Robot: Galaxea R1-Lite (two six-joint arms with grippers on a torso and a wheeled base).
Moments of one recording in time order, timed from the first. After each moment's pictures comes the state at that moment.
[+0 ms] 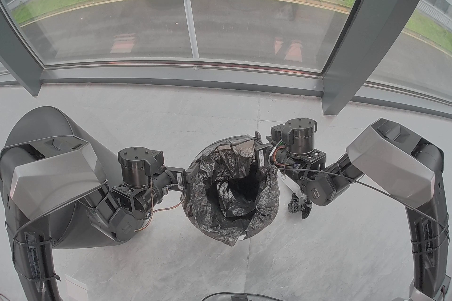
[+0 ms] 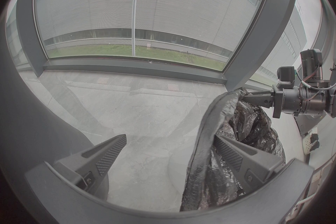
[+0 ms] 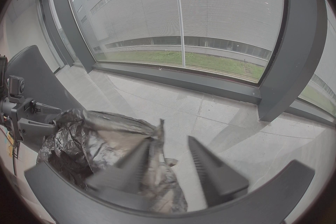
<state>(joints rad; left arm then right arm) -0.40 2.27 -0.79 -1.20 0.11 -0.12 0.51 2.42 -1.31 -0.88 -0.17 -0.03</state>
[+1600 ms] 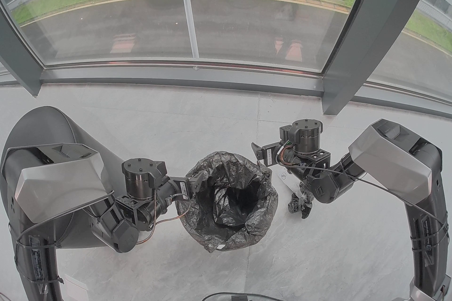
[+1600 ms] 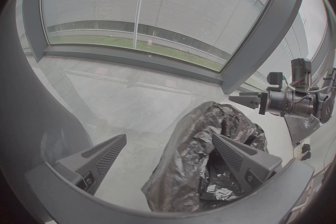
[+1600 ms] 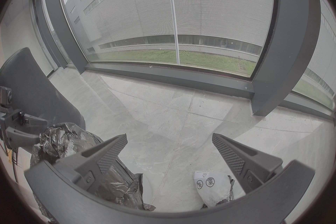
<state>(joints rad) -0.43 2.29 -0.72 -1.27 0.11 -0.22 0.46 2.44 -1.31 -0.89 -0.17 -0.01</state>
